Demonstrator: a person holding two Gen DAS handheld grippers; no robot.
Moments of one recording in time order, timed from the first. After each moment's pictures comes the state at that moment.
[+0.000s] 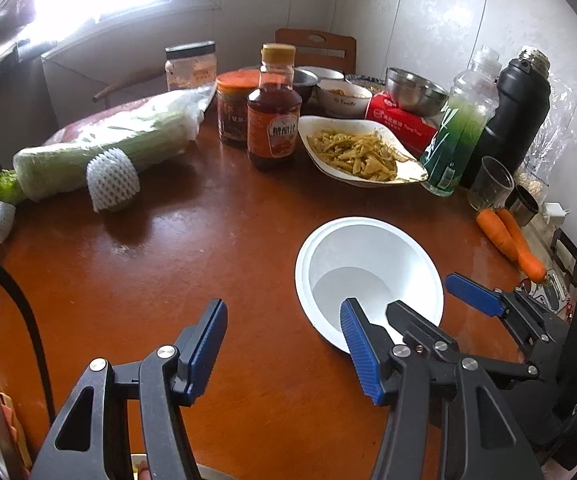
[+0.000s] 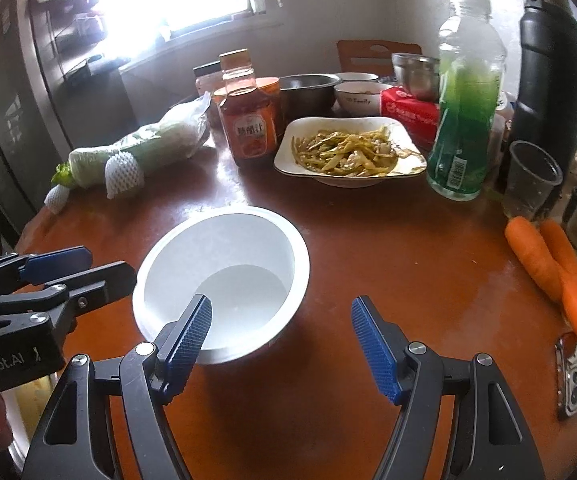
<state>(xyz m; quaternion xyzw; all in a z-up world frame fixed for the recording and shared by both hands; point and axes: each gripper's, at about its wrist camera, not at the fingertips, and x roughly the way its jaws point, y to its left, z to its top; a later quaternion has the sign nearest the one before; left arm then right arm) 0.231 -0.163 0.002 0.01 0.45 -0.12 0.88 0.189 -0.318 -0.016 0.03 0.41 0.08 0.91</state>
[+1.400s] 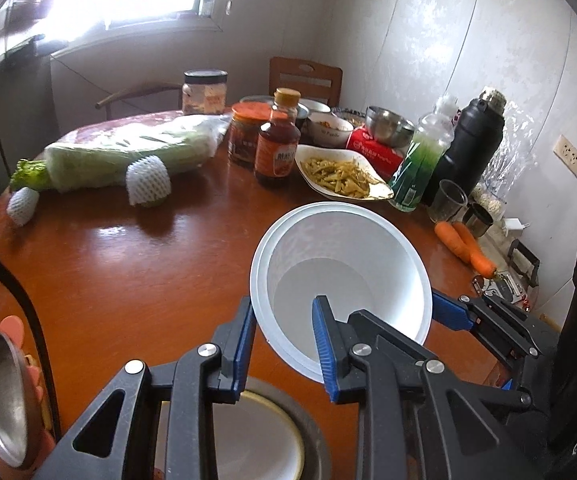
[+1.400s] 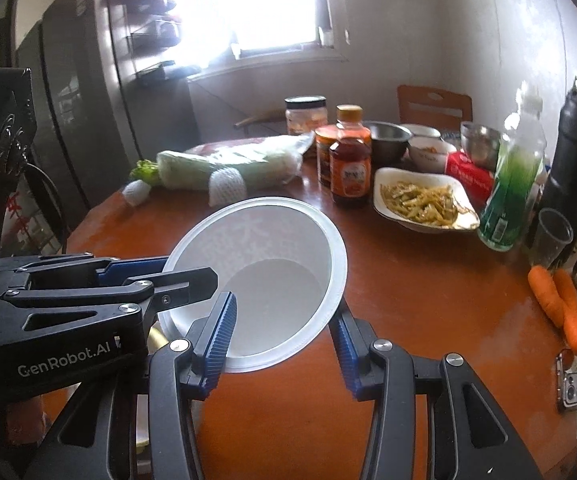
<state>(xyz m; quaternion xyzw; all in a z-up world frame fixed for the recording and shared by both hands) 0.161 -0.106 0.050 -0.04 0.41 -0.16 0.90 0.120 -0.241 0.046 -0.01 0.35 0.16 0.92</state>
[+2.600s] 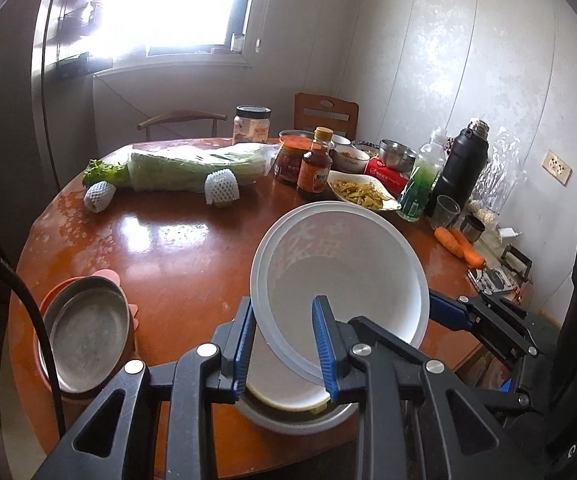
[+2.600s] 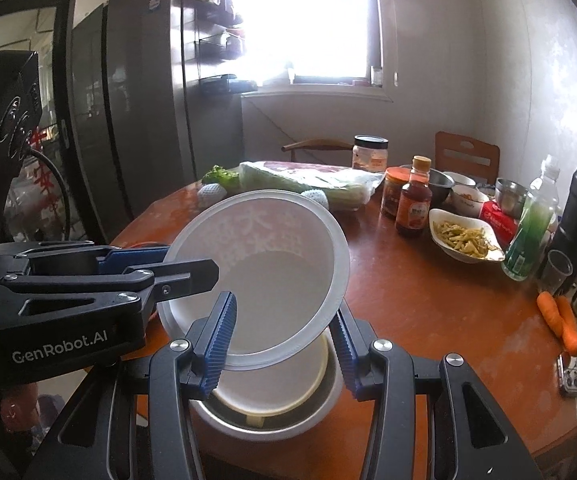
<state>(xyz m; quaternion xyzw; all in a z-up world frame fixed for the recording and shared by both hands) 0.052 -0.026 0.082 -0.04 0.36 -0.12 0.93 0.022 -0.155 0.080 -0.05 0.29 0.20 0.93</state>
